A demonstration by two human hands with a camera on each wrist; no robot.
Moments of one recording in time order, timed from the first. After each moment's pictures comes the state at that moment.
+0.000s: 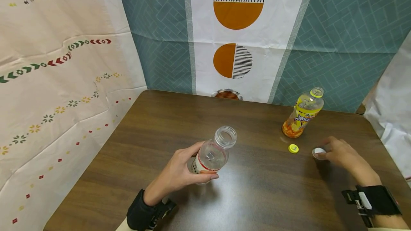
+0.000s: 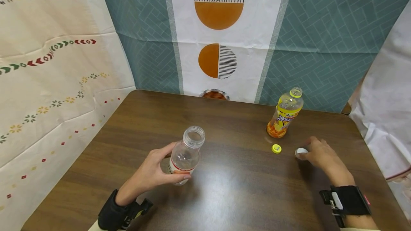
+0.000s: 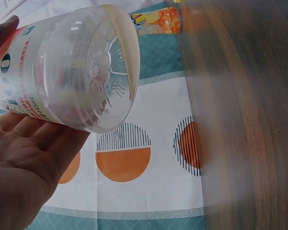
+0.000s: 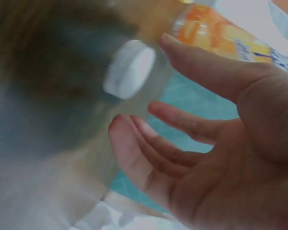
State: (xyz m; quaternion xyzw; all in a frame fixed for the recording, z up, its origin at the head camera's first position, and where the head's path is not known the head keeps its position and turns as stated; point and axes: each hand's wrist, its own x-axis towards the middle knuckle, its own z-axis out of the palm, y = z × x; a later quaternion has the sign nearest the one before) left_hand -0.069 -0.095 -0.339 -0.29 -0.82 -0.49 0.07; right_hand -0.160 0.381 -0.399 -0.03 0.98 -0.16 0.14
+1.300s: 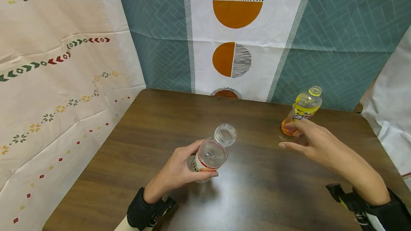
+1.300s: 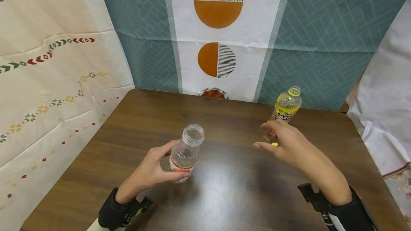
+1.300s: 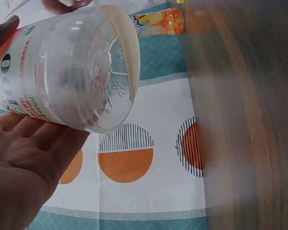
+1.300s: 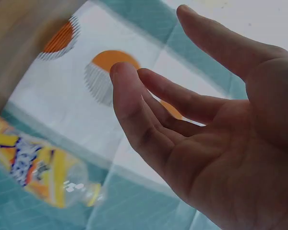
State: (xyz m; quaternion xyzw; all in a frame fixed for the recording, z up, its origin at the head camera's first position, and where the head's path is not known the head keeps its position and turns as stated) left_hand -0.069 -0.096 -0.338 -0.30 -0.81 -0.50 0.07; right_hand -0.108 0.248 -0.288 -0.26 0.94 -0.22 -0.07
